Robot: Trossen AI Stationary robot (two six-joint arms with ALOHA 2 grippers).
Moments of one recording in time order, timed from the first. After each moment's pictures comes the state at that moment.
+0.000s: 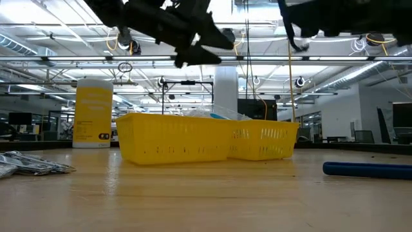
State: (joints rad) left arm 0.05 1.61 0.96 0.40 -0.17 -0.15; right arm 0.24 0.98 0.29 0.78 0.17 -0.34
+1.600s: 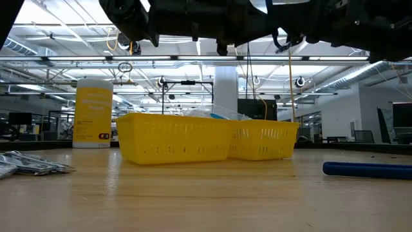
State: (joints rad) left arm -0.07 1.91 1.13 0.81 -0.09 0.08; right arm 0.09 1.21 0.27 1.17 -0.04 -0.25
